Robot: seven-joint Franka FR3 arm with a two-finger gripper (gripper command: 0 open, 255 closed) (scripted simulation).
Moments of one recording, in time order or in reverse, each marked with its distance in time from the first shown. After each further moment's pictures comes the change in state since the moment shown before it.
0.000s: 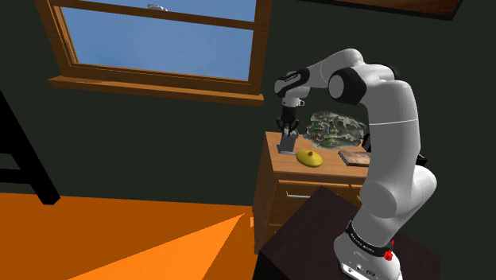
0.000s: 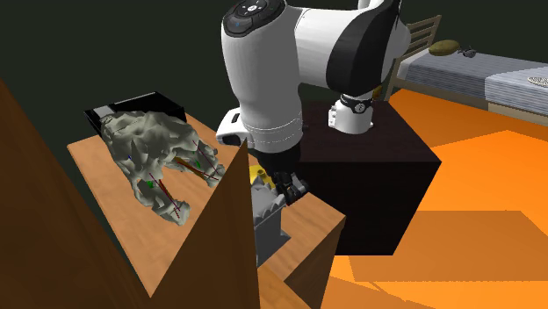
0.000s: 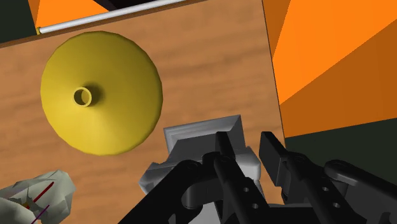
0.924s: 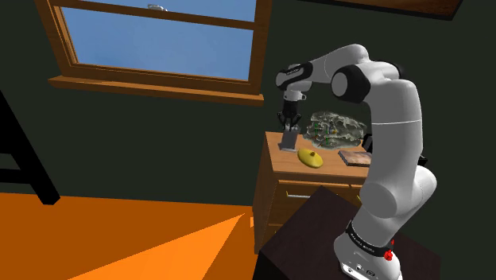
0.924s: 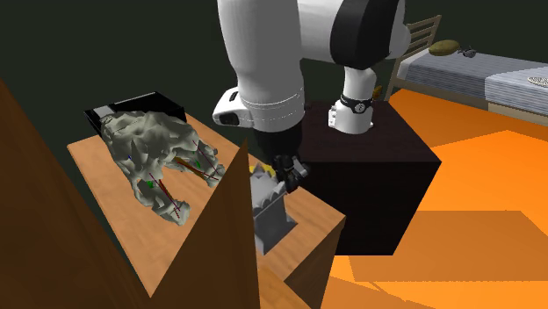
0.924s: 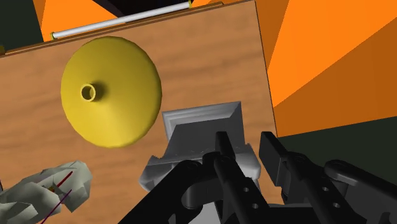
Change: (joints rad) arm 0.002 -0.039 -0.005 0.032 -0.011 -0.070 0.008
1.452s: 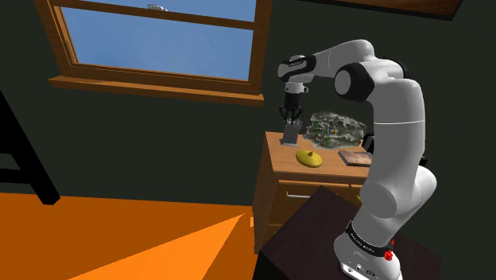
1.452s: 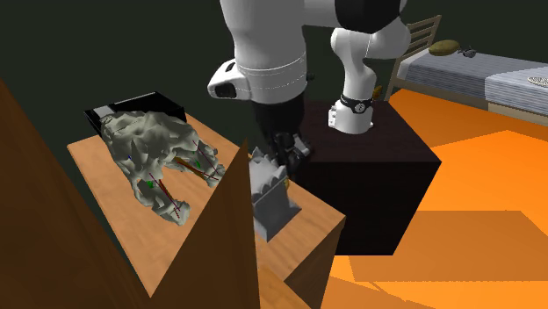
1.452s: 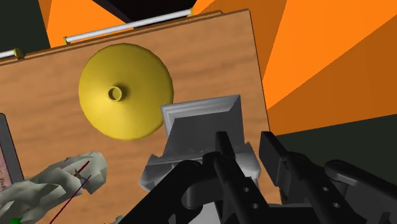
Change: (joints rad) arm 0.000 -0.033 -0.005 0.058 -0.010 -0.089 0.008
